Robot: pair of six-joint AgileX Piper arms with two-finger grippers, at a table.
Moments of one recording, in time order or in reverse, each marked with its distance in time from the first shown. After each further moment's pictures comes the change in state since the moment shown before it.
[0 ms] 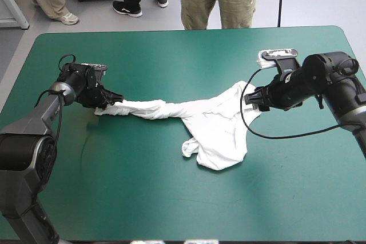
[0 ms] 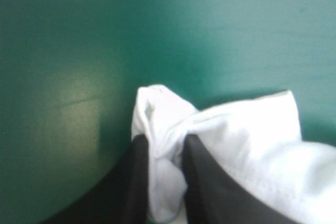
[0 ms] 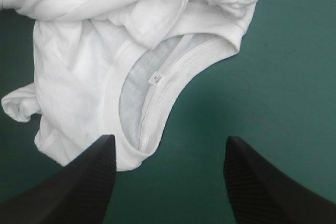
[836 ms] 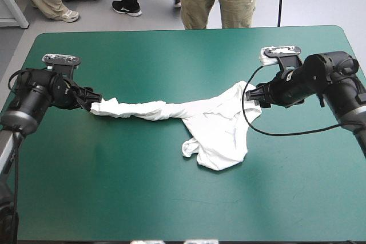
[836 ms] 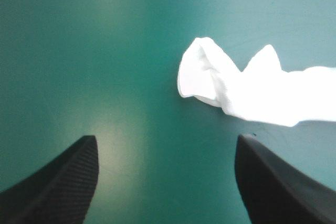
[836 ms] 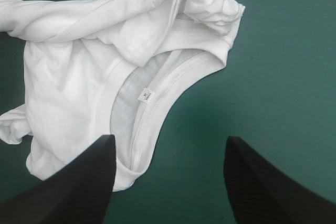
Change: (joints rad) left arm -0.002 -0.449 0.151 0.084 0.078 0.000; right arm -0.016 0.001 0.000 -0.024 -0.044 0.026
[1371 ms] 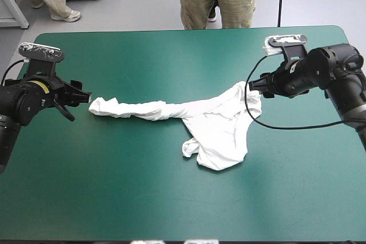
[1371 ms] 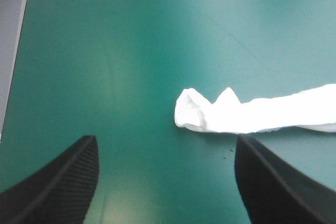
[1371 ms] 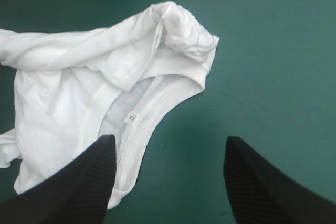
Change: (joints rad) left arm -0.075 -0.296 -0.017 0.013 0.007 0.078; right arm -0.001 0.007 -0.071 -0.064 -0.004 0.026
